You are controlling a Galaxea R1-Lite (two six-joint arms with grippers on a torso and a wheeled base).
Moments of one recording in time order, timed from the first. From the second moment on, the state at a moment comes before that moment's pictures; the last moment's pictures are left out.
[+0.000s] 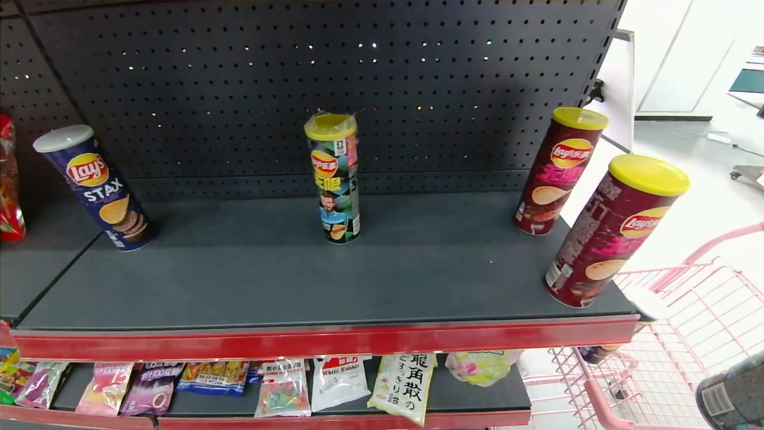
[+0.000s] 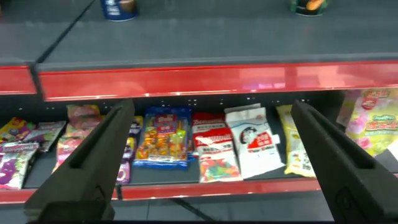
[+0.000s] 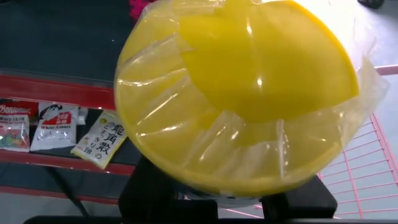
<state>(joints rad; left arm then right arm) 0.00 0.00 0.00 0.00 -0.03 0.00 0.13 0.50 -0.45 0.10 -0.08 -0.14</state>
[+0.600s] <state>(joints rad) 0.00 0.00 0.00 0.00 -0.03 0.00 0.13 0.47 -0.45 0.10 0.05 -0.14</state>
